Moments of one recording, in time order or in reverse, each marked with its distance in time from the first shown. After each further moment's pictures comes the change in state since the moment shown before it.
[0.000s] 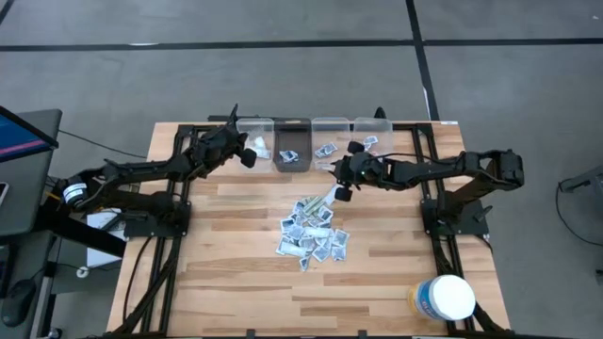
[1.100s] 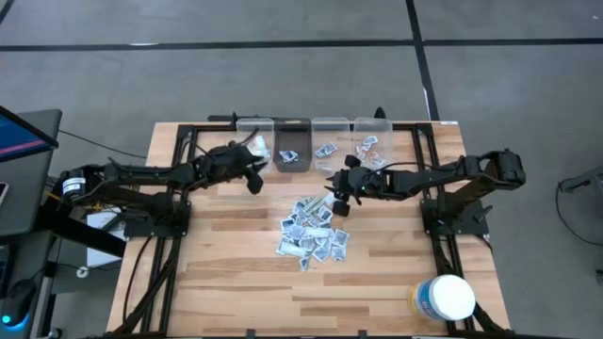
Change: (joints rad) left arm -0.226 0.000 0.000 -0.026 0.200 -0.045; right arm 0.143 0.000 0.000 -0.001 -0.006 0.212
